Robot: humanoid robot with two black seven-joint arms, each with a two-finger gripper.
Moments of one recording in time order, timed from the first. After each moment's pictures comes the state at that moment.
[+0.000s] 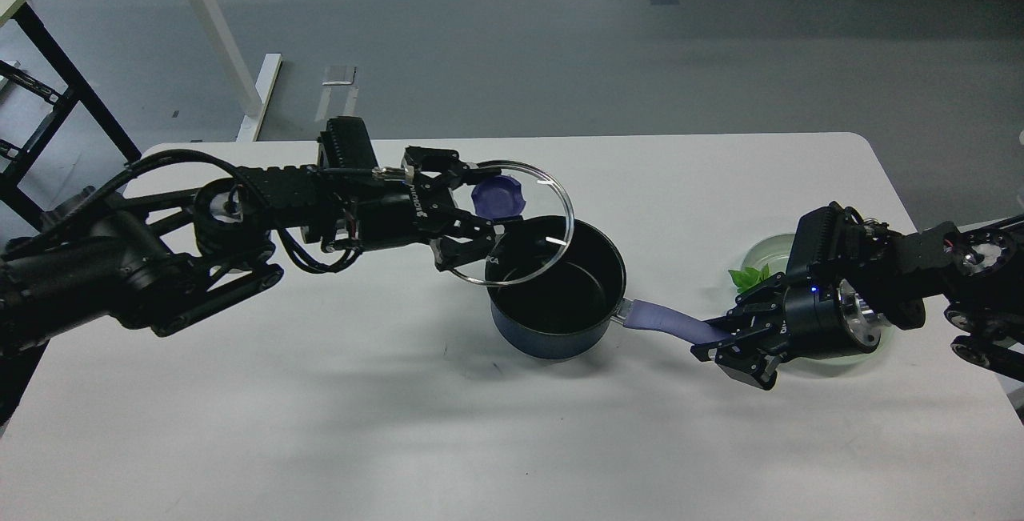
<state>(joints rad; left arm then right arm) -1.03 0.51 -0.13 -1.10 1.96 0.23 -0.49 1.07 -0.89 -0.09 1.48 -1.99 0.27 0.49</state>
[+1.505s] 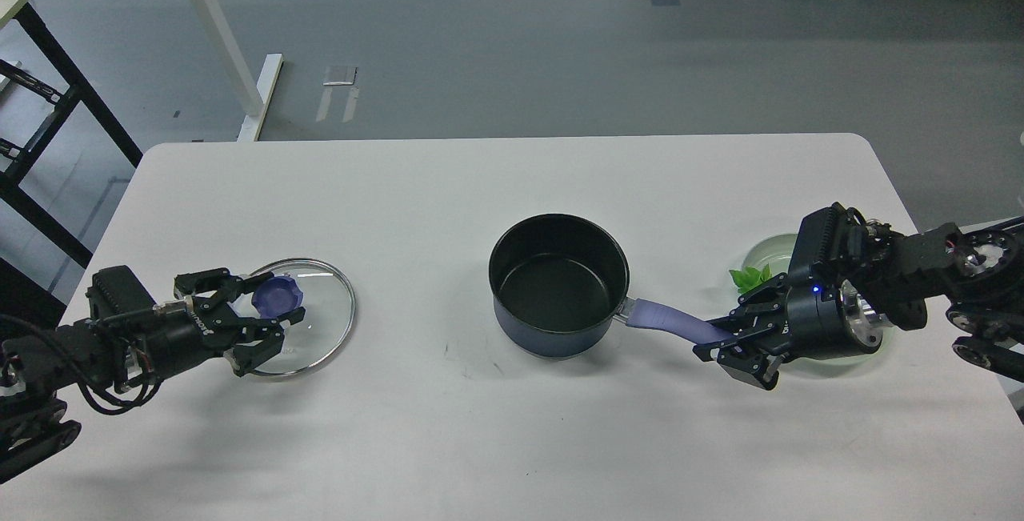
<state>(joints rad) -0.59 0.75 -0.11 -0.91 1.91 0.49 -0.49 1.07 -0.89 -0.09 1.48 -1.99 0.27 0.49</state>
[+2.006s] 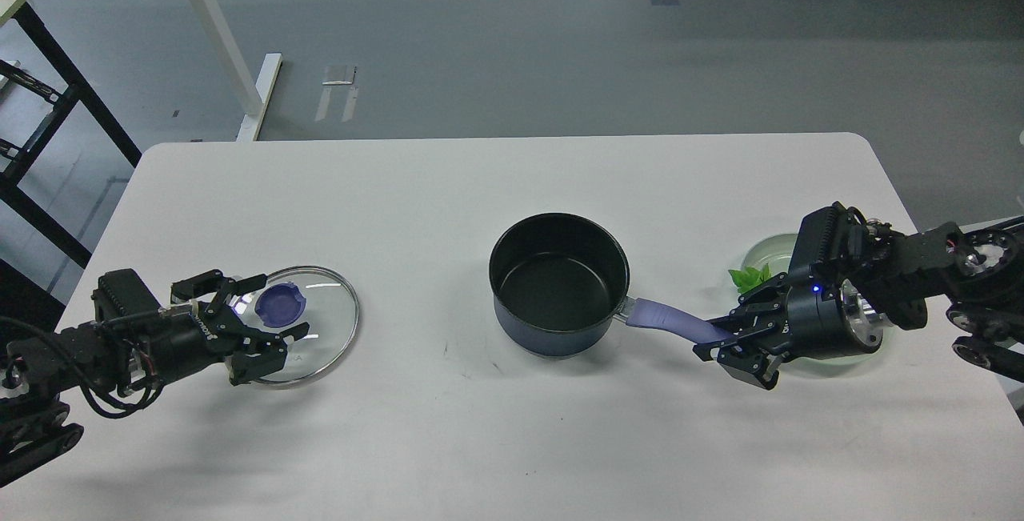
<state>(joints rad) -0.59 0.81 -0.11 -1.01 1.86 0.49 -0.49 1.07 -0.89 -0.08 1.48 -1.99 0.27 0.49</state>
